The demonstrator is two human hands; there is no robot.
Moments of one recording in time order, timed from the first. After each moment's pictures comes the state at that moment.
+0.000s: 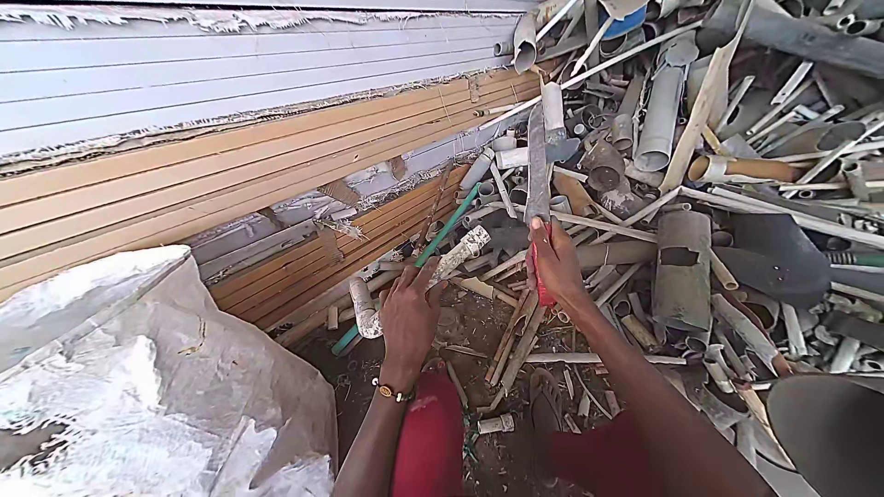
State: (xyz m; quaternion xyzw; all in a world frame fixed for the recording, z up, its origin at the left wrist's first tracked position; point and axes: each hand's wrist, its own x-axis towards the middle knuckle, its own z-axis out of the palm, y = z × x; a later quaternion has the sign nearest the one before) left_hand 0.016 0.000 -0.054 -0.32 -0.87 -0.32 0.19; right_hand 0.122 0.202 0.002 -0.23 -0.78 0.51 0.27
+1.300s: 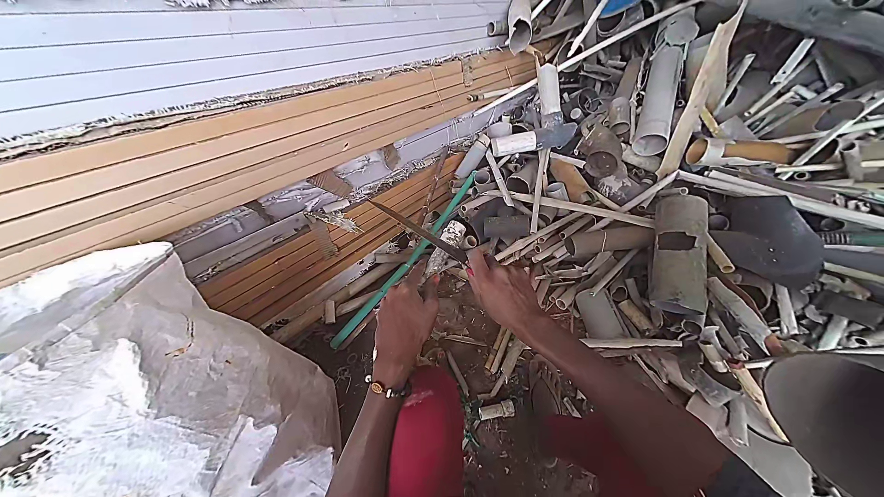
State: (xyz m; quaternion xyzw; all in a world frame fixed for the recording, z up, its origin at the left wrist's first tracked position) left_hand 0.016 -0.006 -0.045 -0.26 -0.92 -0.30 -0.01; right_hand 0.103 0.141 -0.039 -0.14 -0.97 0.01 0.19
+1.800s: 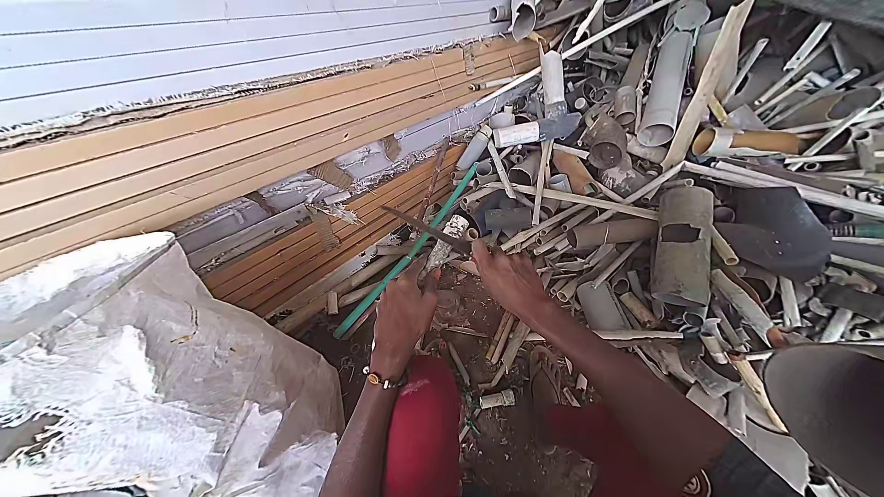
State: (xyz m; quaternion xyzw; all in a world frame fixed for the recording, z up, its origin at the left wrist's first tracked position) left_hand 0.018 -0.011 -0.041 -0.25 -0.92 -0.28 -0.05; right_hand 0.104 0.154 -0.044 -0.14 -0.98 0.02 0.16
